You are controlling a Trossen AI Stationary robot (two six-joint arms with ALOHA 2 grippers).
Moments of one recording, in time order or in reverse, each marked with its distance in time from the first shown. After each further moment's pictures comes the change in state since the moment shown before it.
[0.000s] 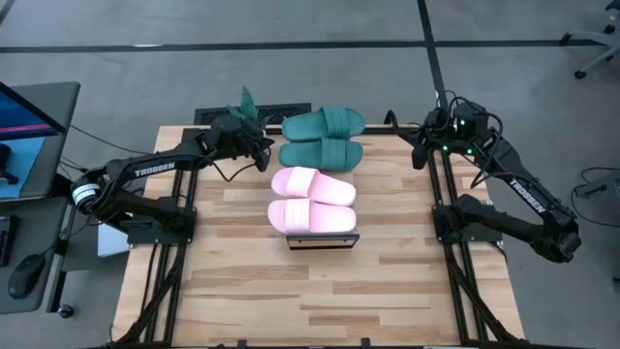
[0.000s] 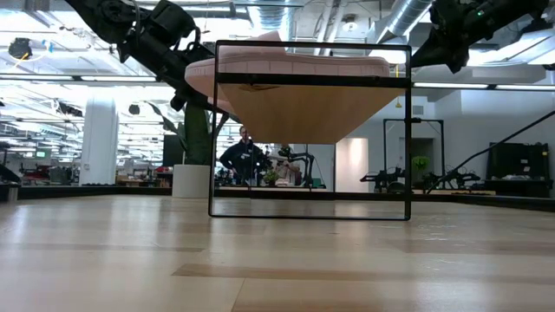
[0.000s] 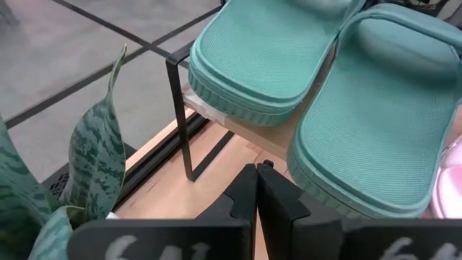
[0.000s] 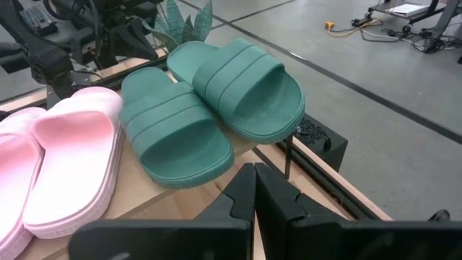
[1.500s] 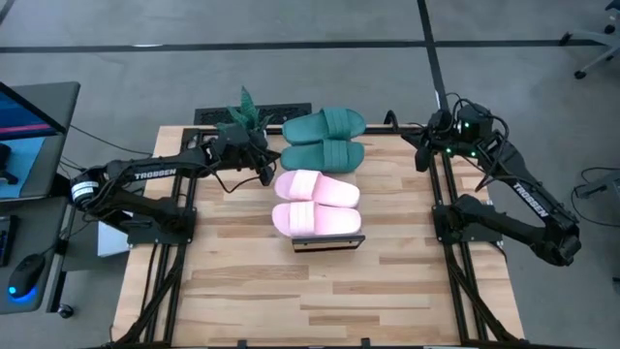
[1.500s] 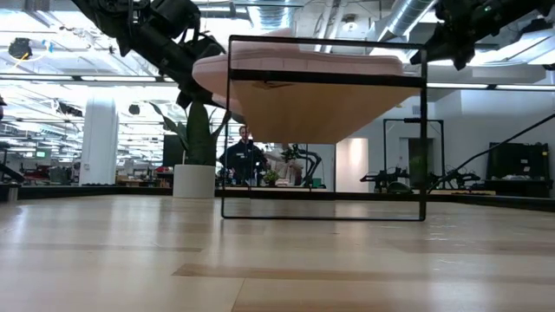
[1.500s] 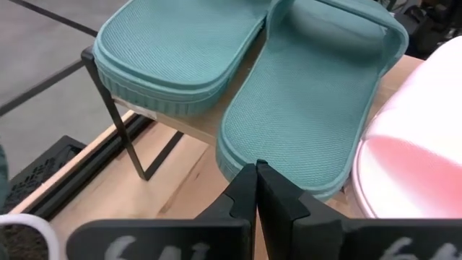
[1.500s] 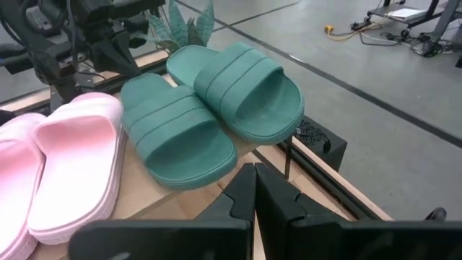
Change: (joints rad) left arm -0.159 0.000 0.000 -0.024 -0.027 -0.034; right arm 0.000 -0.040 0.000 -0.031 0.000 -0.001
